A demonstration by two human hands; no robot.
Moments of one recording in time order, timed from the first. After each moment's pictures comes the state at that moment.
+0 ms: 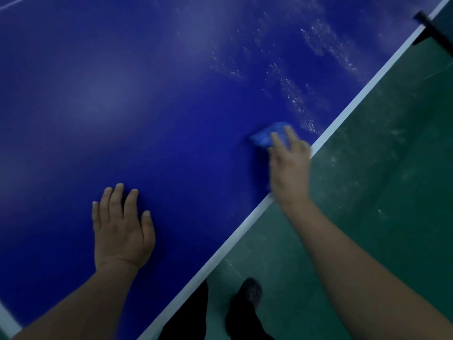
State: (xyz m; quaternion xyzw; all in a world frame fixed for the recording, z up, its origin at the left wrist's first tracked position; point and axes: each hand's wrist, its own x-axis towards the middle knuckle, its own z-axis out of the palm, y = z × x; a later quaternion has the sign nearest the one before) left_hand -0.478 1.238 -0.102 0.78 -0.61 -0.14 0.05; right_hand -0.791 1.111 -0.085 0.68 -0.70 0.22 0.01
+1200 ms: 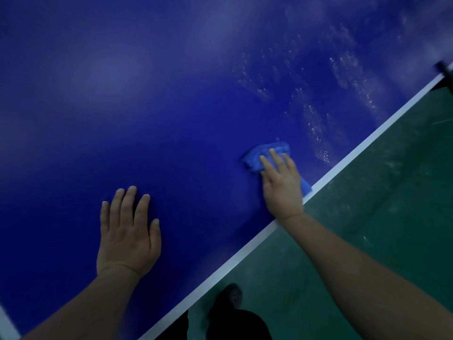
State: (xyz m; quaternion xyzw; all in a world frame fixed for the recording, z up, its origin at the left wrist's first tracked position) left_hand -0.475 1.236 -0.101 0.77 -0.62 -0.16 0.04; right_hand -0.777 1.083 -0.108 0.79 -0.61 0.07 -0.05
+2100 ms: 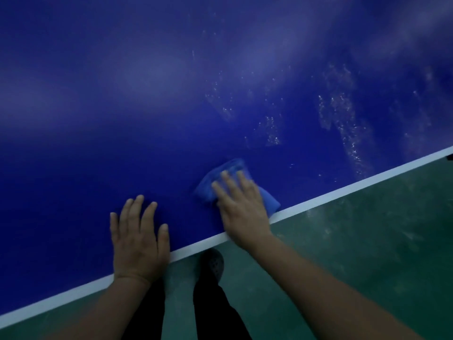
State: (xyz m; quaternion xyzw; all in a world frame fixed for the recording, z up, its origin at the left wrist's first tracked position) left_hand -0.707 1.186 -0.091 0.88 -0.44 -0.15 0.12; right_hand -0.882 1.027 -0.108 0.92 -0.39 0.01 -0.09
